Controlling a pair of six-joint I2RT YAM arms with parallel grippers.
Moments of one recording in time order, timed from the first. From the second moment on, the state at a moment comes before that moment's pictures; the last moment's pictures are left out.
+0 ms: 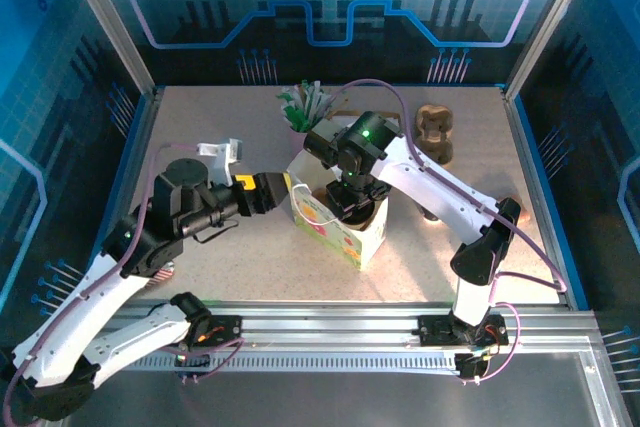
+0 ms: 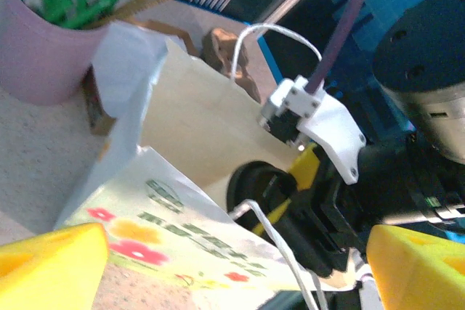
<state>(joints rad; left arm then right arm) -0.64 0.81 1.08 -0.64 0.12 -0.73 0.90 1.81 2.01 -1.71 0.12 0.38</state>
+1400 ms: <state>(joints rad) -0.75 1.10 1.18 -0.68 0.09 -0.77 0.91 1.81 2.01 -1.71 0.13 0.38</state>
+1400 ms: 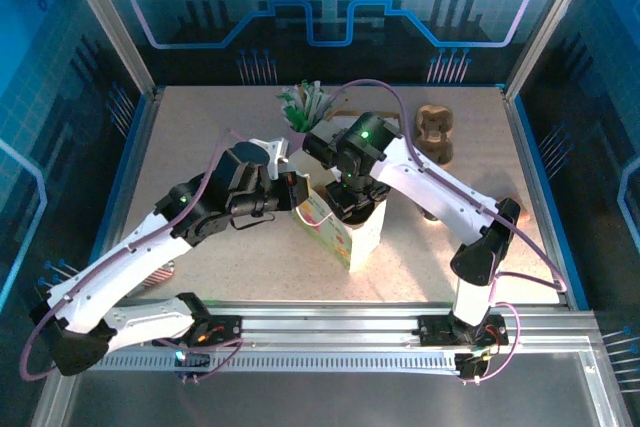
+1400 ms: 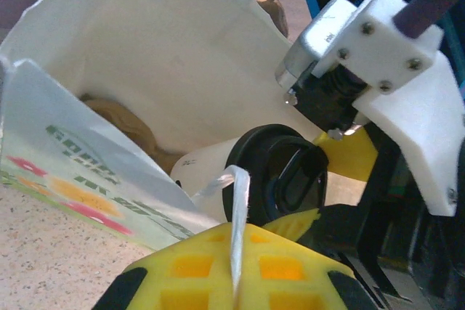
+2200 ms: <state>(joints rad) -0.67 1.07 1.18 -0.66 0.11 -0.60 0.91 1.86 2.03 -1.71 0.12 0.38</state>
